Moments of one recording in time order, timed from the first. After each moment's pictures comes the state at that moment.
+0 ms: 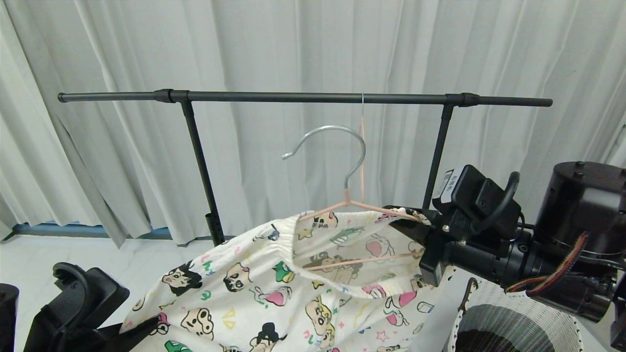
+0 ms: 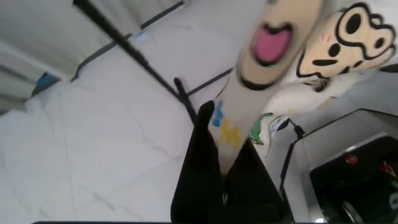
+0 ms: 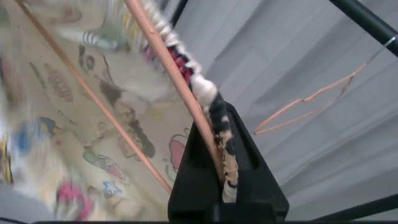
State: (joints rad) left arm -0.22 1.06 -0.24 -0.20 -0.05 0.35; right arm 0.84 1.55 -0.67 -0.81 0.09 -0.41
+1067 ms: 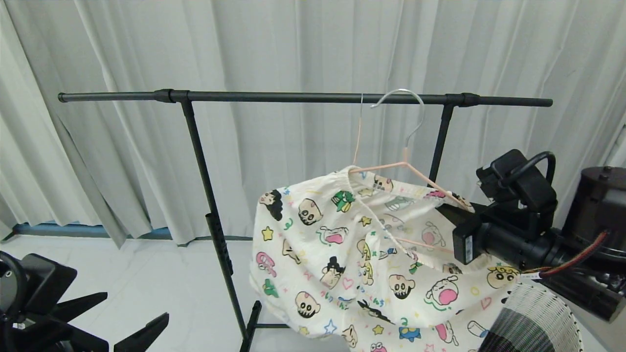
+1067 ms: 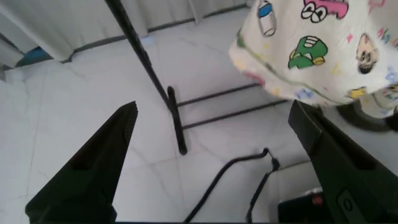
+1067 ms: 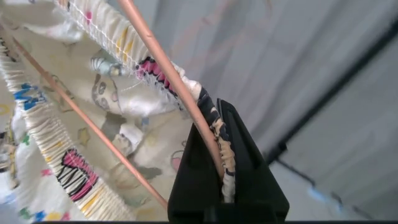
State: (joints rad) left arm -0.18 0.94 -0.26 -0.20 -0.04 0.13; right arm 0.71 1.49 -0.58 -0.79 -0.20 -0.17
